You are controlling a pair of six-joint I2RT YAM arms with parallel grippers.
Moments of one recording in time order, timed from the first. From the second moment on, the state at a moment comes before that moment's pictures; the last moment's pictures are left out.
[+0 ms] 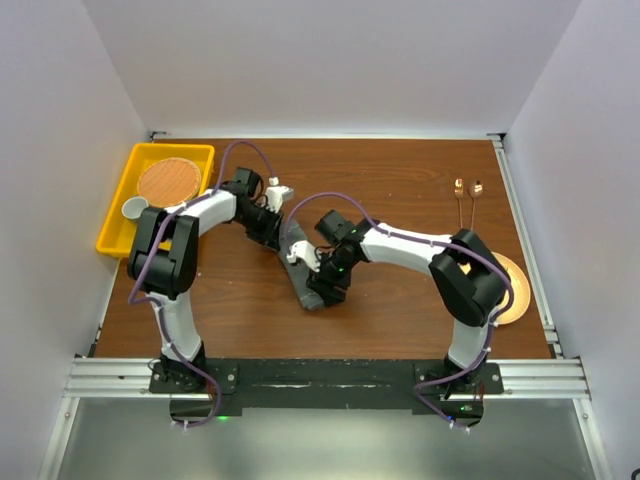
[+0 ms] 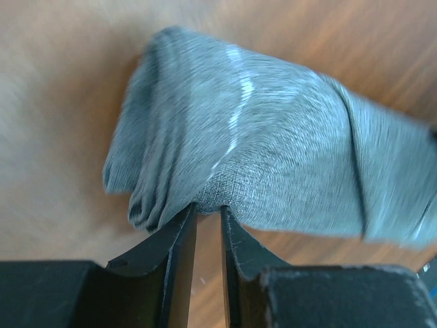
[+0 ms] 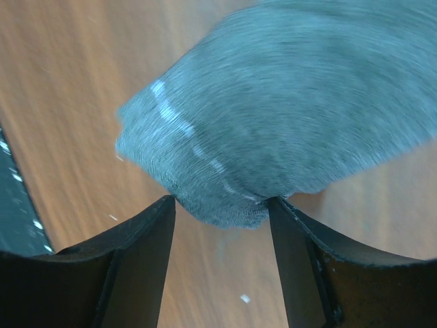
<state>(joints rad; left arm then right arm) -0.26 1.91 1.24 -0.59 0.49 0.25 0.79 1.85 1.21 -0.65 -0.44 -0.54</state>
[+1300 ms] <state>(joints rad) -0.20 1.51 1.38 -0.21 0.43 0.04 -0.20 2.01 1.82 -0.85 -0.27 -0.29</state>
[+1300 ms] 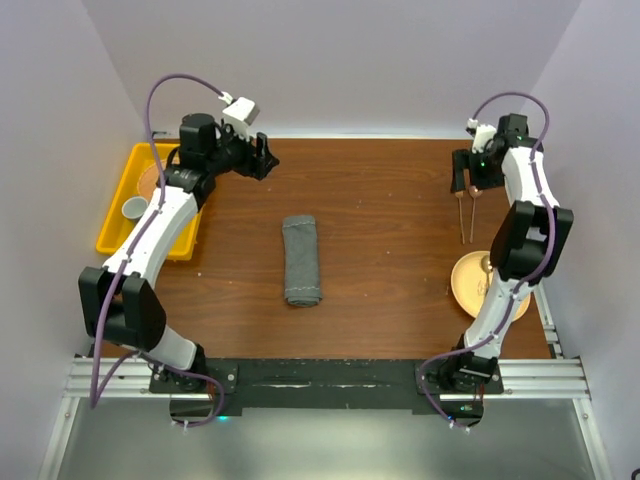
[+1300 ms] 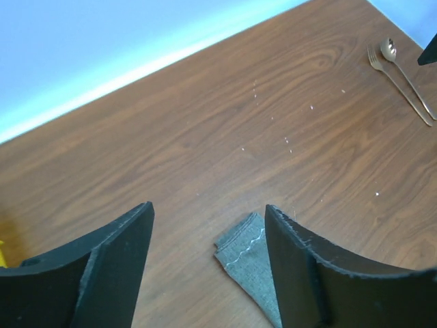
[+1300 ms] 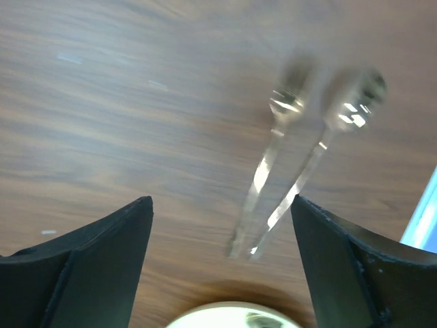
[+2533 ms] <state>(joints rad) -0.16 1.68 1.40 -0.30 0.44 0.00 -0.22 2.34 1.96 -0.81 -0.17 -0.30</state>
